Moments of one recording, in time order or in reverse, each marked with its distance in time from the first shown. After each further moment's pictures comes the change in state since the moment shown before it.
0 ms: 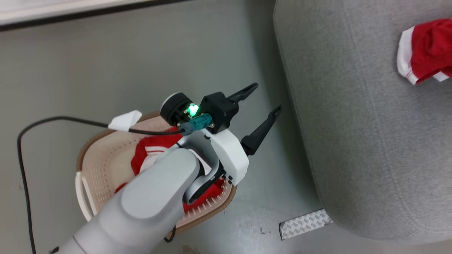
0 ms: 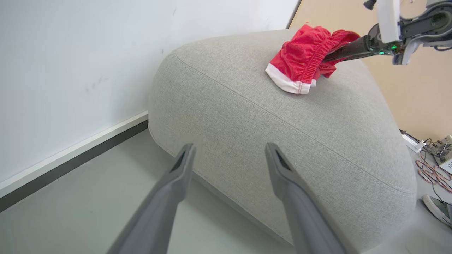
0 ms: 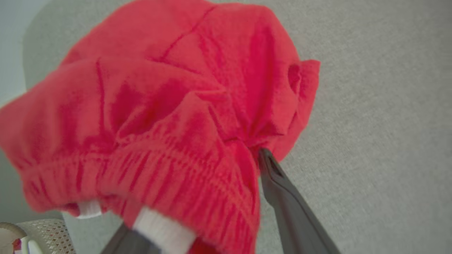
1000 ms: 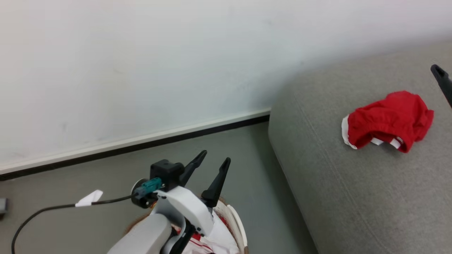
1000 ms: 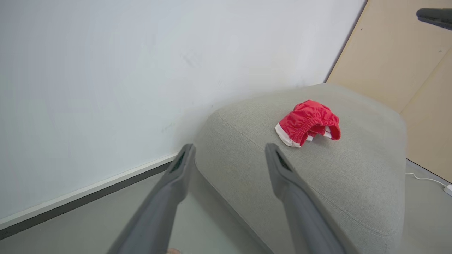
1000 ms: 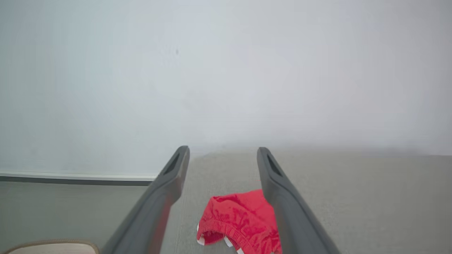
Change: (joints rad) left arm 0.342 0.011 0.100 0.120 -0.180 0.056 -0.183; right arm 0.232 -0.173 0.139 -0.571 -0.063 0.000 -0.232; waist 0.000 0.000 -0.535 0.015
